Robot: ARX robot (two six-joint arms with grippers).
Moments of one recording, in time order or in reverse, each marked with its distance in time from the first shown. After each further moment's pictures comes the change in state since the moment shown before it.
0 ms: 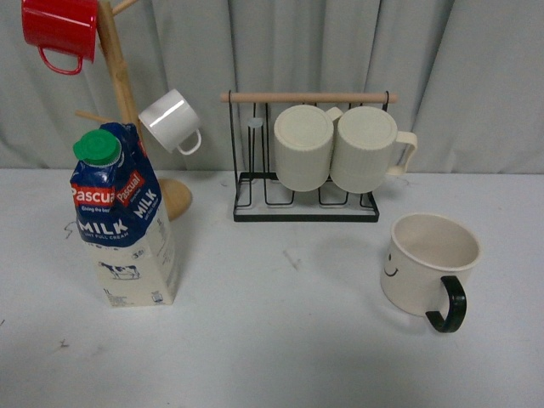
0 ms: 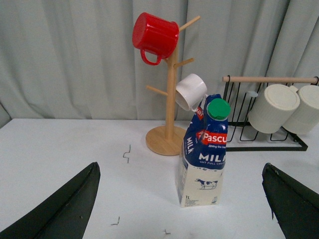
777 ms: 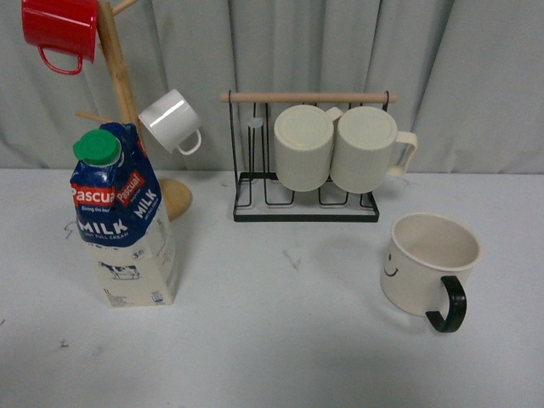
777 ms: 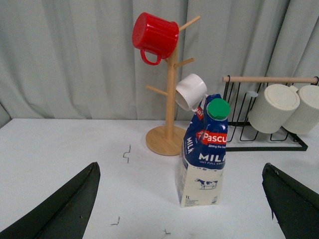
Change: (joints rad) left arm 0.000 0.000 0.000 0.000 0.000 0.000; right arm 0.000 0.000 0.000 0.000 0.000 0.000
